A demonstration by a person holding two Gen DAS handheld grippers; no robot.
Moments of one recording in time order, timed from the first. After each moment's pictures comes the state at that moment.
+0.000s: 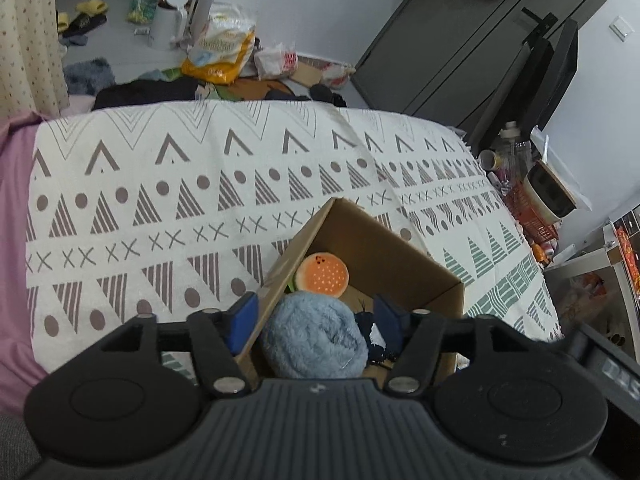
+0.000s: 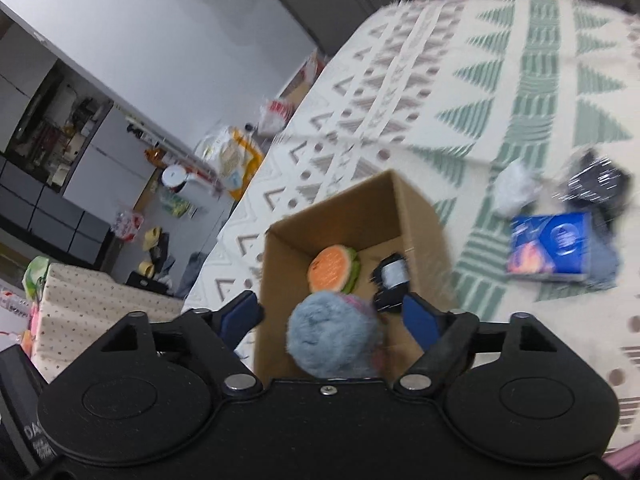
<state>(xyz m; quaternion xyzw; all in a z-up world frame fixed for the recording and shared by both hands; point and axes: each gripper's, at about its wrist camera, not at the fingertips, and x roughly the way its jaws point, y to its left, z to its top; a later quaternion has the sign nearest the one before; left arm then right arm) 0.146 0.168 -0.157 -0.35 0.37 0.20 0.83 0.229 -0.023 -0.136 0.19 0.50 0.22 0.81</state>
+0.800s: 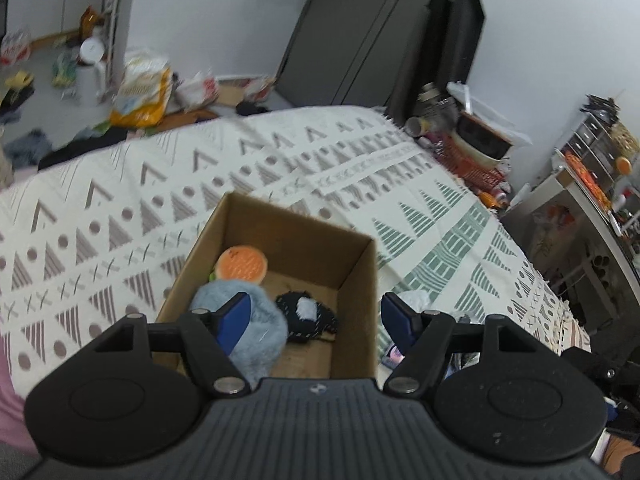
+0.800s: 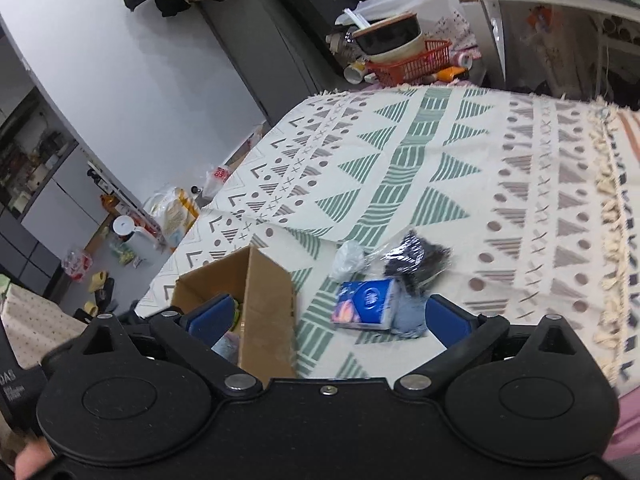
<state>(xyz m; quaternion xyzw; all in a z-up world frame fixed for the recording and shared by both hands) 0.154 0.095 -0.130 -0.25 0.36 0.12 0.89 0.199 -0.151 -0.101 0.14 0.42 0.15 0.88</state>
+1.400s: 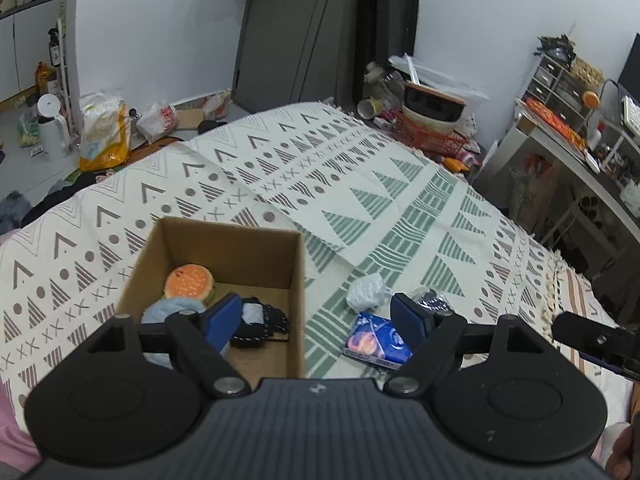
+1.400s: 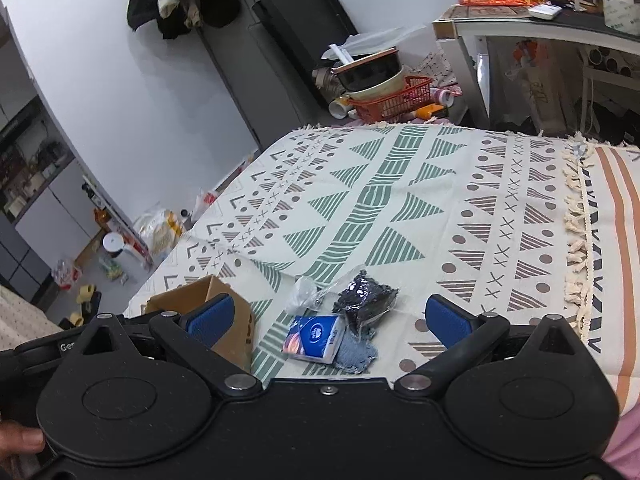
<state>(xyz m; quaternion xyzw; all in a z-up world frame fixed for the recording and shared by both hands) 0.177 0.032 -0.112 -0.16 0.38 0.08 0.91 0.203 -0.201 -0.107 0.13 0.38 0.14 0.91</state>
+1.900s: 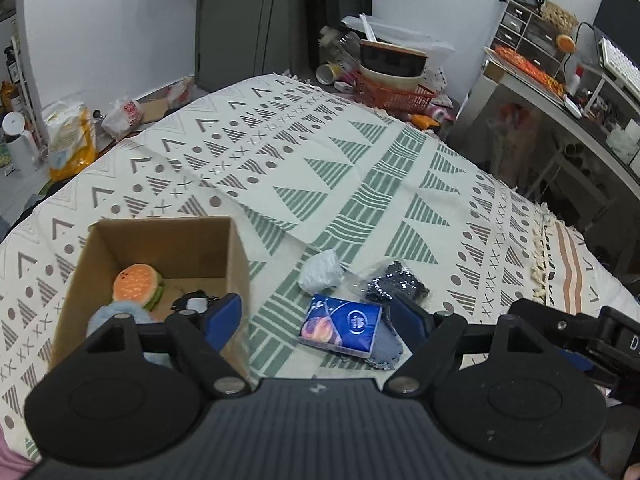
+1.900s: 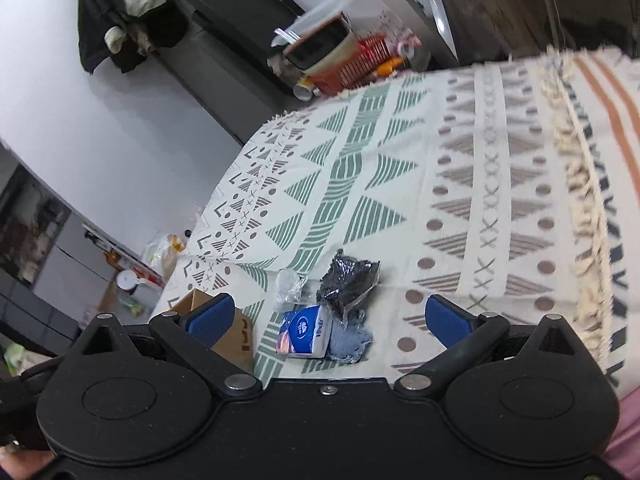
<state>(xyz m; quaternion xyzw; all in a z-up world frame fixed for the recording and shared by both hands) 0.214 -0.017 -0.121 -0.11 0.42 0.03 0.90 0.223 -0.240 -0.151 0.25 0.41 0.13 0.87</state>
